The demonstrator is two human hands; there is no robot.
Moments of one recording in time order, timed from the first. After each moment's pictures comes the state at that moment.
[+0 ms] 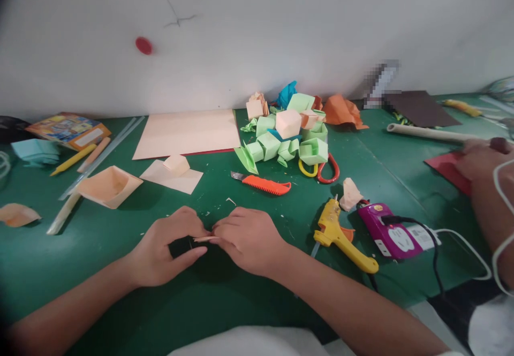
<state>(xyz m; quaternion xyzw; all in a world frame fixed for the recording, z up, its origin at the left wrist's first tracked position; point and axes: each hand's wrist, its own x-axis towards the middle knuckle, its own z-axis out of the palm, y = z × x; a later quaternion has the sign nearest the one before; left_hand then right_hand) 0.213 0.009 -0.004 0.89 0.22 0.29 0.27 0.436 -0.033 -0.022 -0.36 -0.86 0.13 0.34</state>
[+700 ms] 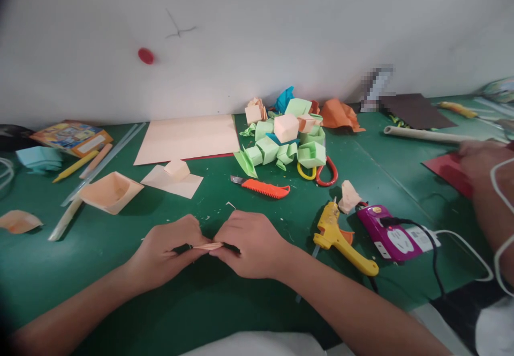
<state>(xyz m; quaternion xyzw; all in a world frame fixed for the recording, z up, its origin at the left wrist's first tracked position) 0.212 0.005 -0.007 0.88 0.25 0.28 0.30 0.438 -0.034 -0.013 -0.35 -0.86 0.17 0.34</state>
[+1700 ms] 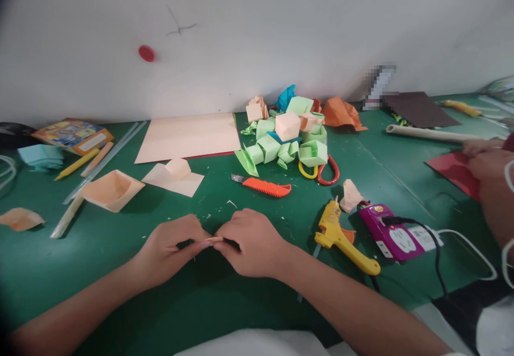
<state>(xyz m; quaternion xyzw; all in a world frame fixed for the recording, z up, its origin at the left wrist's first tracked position) 0.215 0.006 -0.006 0.87 0.27 0.27 0.31 0.436 -0.035 -0.016 -0.40 -0.84 0.21 0.29</state>
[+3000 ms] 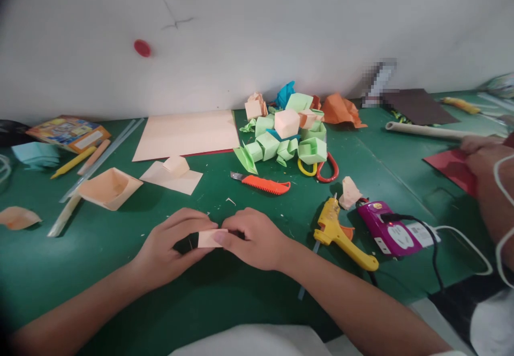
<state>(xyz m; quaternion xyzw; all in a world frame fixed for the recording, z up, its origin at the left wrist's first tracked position) 0.216 0.000 -0.011 0.87 0.27 0.33 0.23 0.444 -0.032 -0.003 -0.42 -0.79 0.35 0.29</state>
